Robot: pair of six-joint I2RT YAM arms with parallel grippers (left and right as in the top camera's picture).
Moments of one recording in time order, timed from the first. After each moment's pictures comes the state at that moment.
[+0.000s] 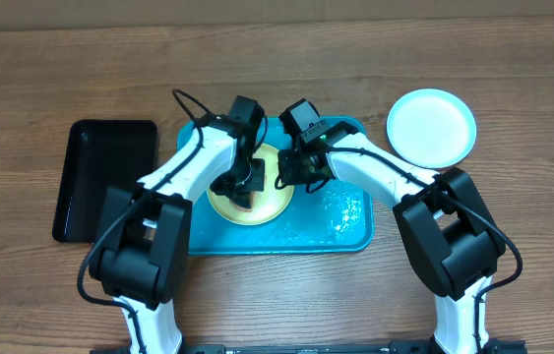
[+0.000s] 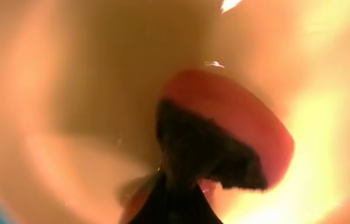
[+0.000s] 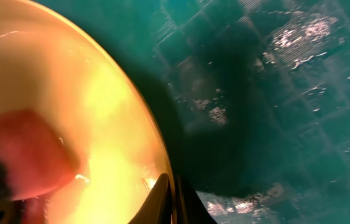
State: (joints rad) left arm -0.36 1.98 1.34 -0.93 -0.01 -0.34; right arm 0.58 2.08 1.43 -0.60 -0.14 0.46
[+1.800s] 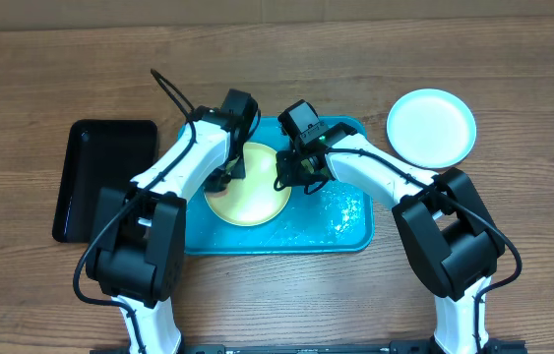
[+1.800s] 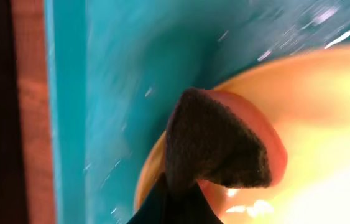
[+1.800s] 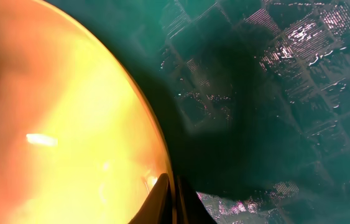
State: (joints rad) left arm -0.33 1.98 1.38 -0.92 -0.31 -0.47; right arm 0.59 2.08 1.43 -0.59 -0.16 0.46
